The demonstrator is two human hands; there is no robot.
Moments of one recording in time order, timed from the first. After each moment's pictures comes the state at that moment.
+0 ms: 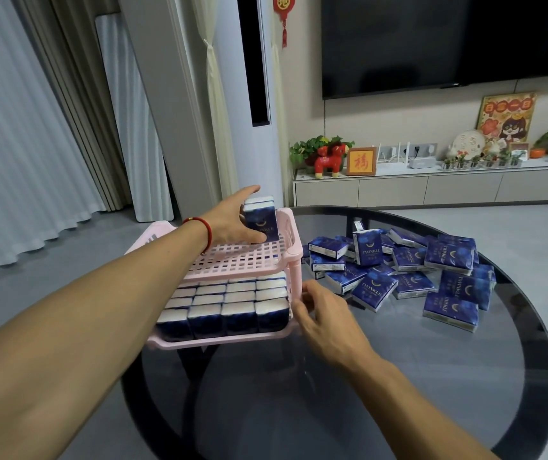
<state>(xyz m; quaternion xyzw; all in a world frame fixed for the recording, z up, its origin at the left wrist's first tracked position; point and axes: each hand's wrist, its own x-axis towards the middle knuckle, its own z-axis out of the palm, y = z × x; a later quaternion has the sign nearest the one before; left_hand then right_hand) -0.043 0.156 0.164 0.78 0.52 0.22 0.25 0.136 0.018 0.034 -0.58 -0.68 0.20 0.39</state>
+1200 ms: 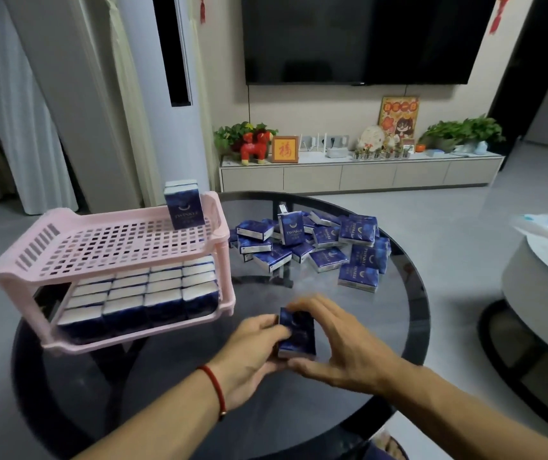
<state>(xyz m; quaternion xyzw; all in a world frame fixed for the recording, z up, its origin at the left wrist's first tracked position) 0.056 -0.025 0.023 0.47 0.42 0.28 0.72 0.235 -0.079 0.017 -0.53 -0.79 0.11 0.28</state>
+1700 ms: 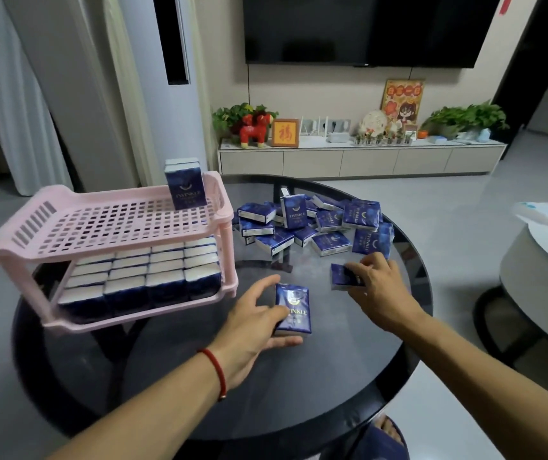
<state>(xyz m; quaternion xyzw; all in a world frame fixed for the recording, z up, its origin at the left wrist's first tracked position) 0.051 -0.021 0.020 0.48 0.42 0.32 0.70 0.301 -0.041 0.001 -0.76 -0.62 -0.02 0.16</state>
